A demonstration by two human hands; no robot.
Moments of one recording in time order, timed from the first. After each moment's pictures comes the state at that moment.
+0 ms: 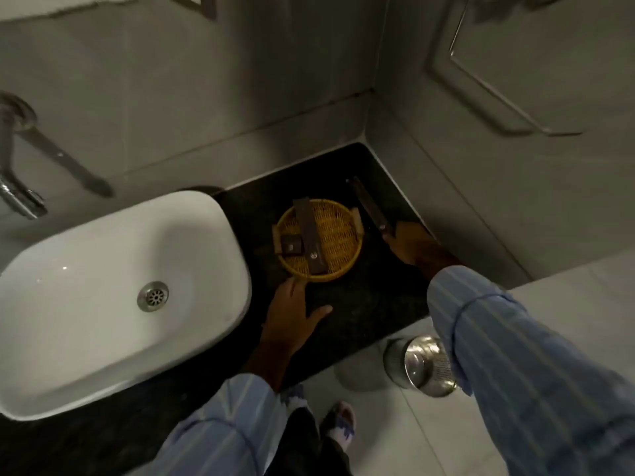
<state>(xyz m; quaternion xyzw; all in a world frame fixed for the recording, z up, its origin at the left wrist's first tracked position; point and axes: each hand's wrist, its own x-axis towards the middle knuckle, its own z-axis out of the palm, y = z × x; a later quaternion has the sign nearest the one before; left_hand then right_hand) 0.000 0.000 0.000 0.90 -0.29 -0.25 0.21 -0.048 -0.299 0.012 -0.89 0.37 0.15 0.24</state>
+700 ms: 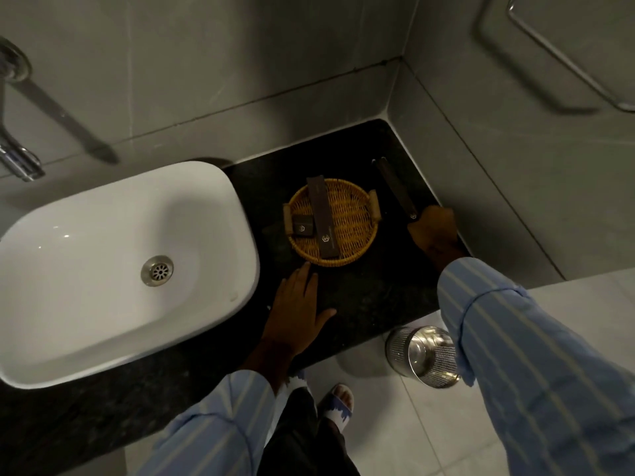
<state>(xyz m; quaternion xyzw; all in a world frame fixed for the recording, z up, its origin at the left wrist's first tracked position) -0.009 0.019 -0.026 0.90 -0.40 -0.17 0.08 -0.042 -0.295 0.011 -0.85 0.48 0.08 0.19</state>
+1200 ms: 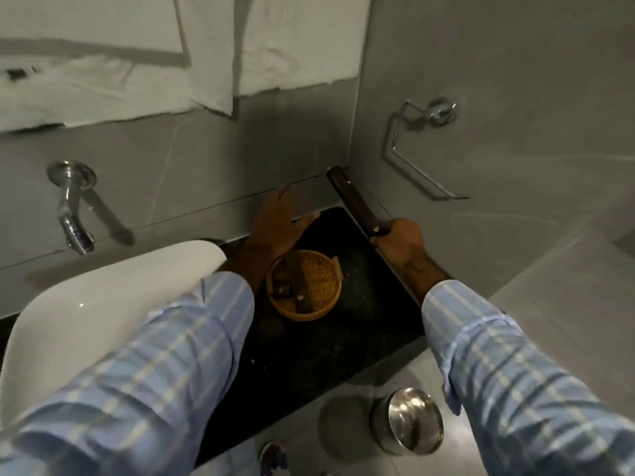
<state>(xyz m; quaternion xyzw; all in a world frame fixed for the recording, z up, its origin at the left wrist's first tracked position) 0.099 -0.088 0.214 0.87 -0.36 -0.10 0.31 -0.068 -0.274 0.192 -0.85 0.43 -0.08 0.28</state>
